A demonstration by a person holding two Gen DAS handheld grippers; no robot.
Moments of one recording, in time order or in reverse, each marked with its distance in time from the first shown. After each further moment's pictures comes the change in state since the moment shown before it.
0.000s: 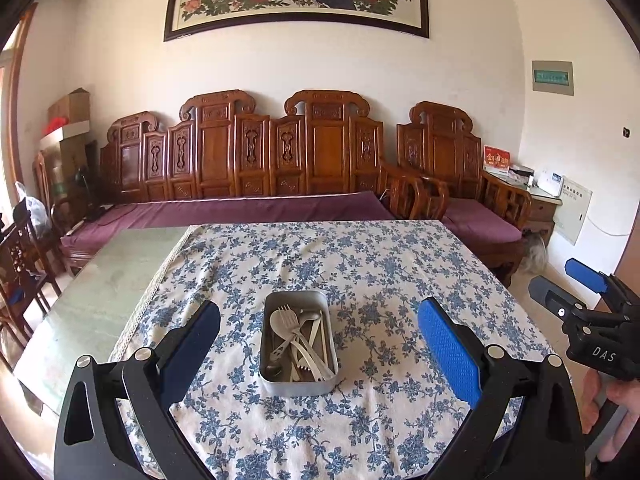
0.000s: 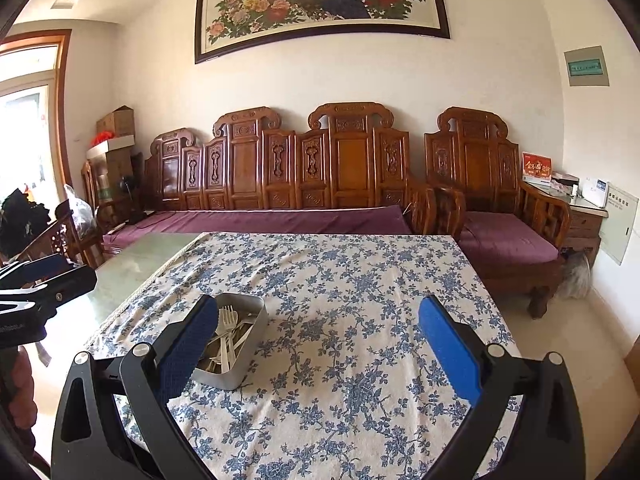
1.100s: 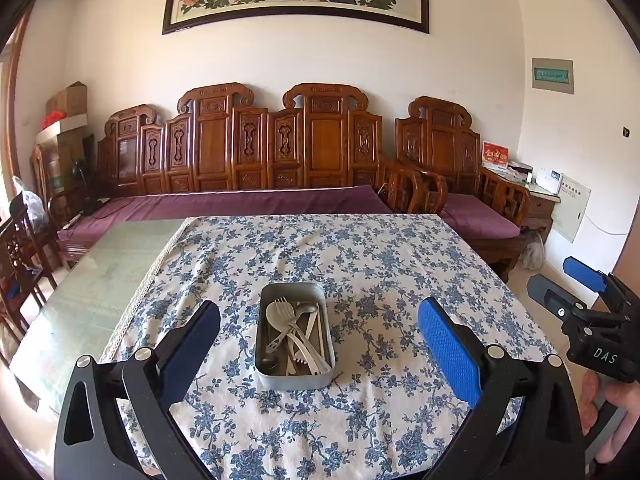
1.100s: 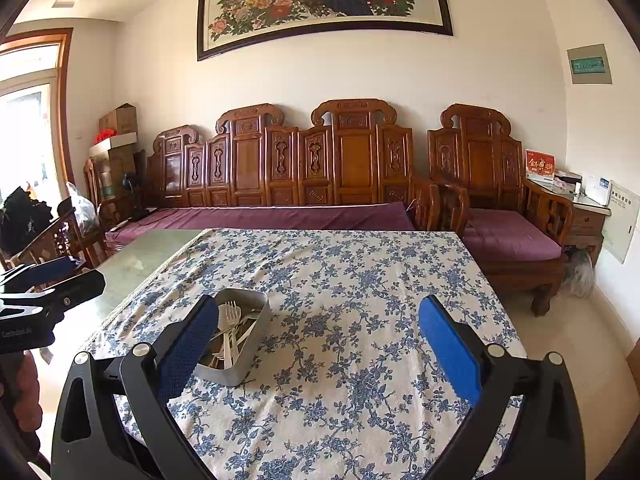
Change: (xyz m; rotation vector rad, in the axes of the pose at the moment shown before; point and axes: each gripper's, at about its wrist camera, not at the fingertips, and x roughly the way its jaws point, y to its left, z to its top) left arm 0.008 0.003 -0.007 -0.009 0.019 -0.011; right arm 0.004 0.007 -0.008 -0.004 0.008 0.008
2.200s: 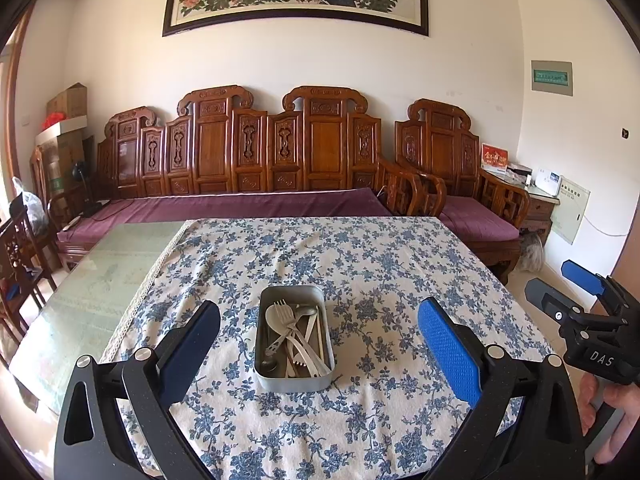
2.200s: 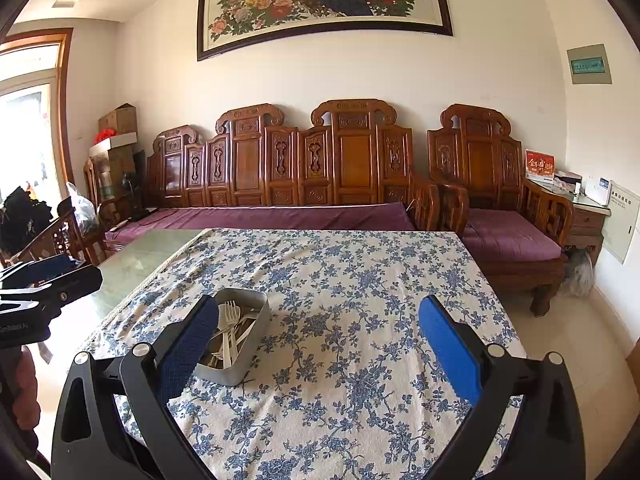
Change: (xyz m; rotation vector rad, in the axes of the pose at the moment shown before) left arm -0.002 0.000 0.001 -0.002 -0.008 -0.003; right arm -0.001 -0.002 -0.001 0.001 -0.001 0.000
